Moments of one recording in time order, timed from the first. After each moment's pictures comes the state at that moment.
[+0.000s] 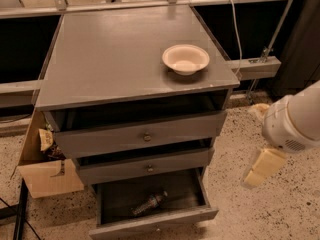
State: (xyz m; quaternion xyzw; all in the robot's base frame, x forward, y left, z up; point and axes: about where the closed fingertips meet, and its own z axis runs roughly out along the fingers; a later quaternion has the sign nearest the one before) arm 0.417 -0.200 0.828 -0.58 0.79 0.03 0.21
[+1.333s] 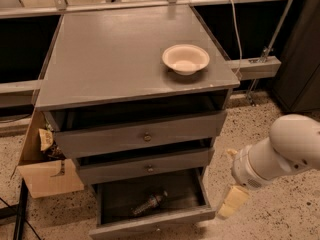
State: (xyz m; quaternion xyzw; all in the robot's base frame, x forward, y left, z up) arm 0.405 -0.176 0.663 -0.57 0.79 0.12 0.17
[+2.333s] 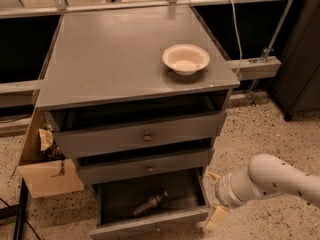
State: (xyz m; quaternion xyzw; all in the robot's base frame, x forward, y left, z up) arm 0.418 -0.154 0.505 -0.61 0.74 0.19 0.22
